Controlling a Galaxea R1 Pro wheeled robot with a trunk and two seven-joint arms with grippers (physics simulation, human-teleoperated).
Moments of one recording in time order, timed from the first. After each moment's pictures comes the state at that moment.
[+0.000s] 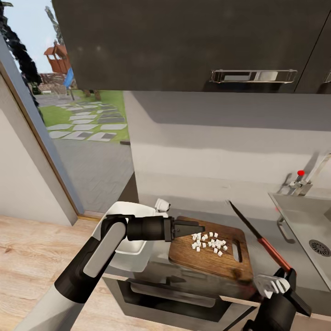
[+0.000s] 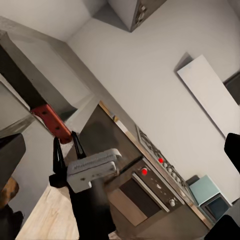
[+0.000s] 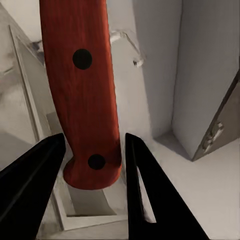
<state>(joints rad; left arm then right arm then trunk) -0.64 0.03 -0.48 -1.51 0.96 0.94 -0.67 0.10 -0.03 0.25 -1.57 0.71 0.64 -1.12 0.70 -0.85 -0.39</state>
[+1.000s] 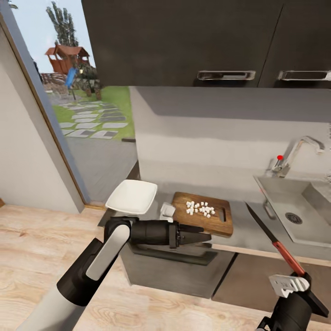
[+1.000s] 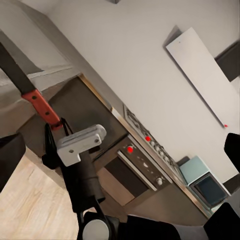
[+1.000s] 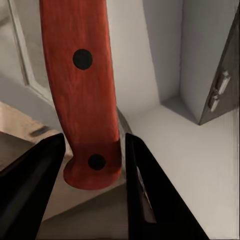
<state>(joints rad) -0.64 0.02 -0.52 -1.52 0.95 0.94 -0.67 0.11 -0.02 0.07 -1.57 0.70 0.55 -0.96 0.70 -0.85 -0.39</state>
